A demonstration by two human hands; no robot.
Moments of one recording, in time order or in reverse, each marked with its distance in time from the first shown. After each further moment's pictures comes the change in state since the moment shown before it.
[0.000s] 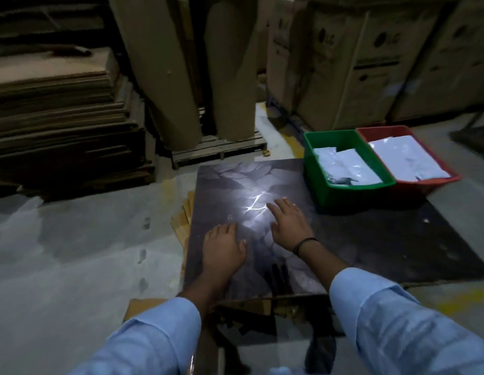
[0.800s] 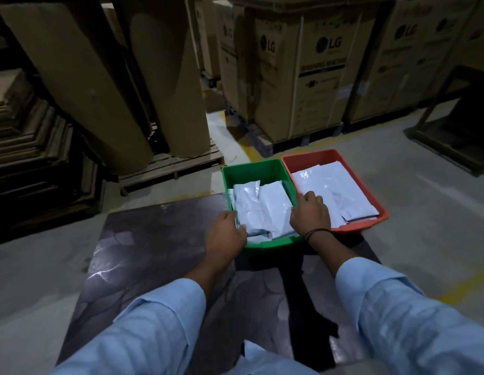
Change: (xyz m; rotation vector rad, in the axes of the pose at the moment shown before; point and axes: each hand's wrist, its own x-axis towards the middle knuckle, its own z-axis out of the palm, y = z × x) left_hand 0.247 0.285 0.085 -0.229 -0.099 -0.007; right_hand 0.092 0.362 -0.097 -0.118 0.034 0.484
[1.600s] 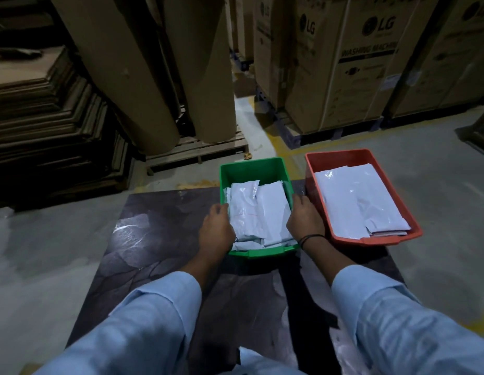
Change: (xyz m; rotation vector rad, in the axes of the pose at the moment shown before) left_hand 0.018 -0.041 0.002 0.072 0.083 -0.151; right_hand 0.019 -0.041 0.033 0.246 0.021 -0.149
